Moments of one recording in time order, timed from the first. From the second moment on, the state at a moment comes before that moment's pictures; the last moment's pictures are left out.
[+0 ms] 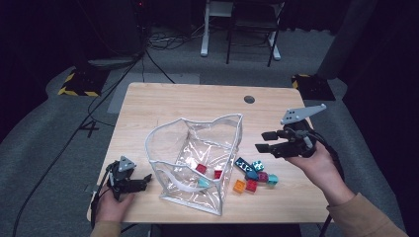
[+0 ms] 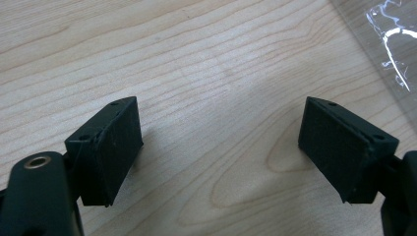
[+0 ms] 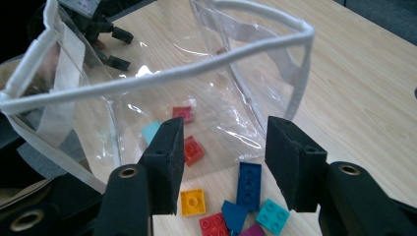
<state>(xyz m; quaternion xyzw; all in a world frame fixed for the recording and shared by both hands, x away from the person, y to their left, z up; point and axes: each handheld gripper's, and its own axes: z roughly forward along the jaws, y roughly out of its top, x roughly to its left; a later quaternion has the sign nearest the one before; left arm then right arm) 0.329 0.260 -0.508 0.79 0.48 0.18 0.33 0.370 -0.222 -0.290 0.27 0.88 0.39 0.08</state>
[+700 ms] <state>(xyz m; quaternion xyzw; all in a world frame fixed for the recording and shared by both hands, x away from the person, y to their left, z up) 0.330 0.261 -0.508 0.79 0.49 0.18 0.33 0.347 -0.282 -0.374 0.35 0.86 0.36 0.09</state>
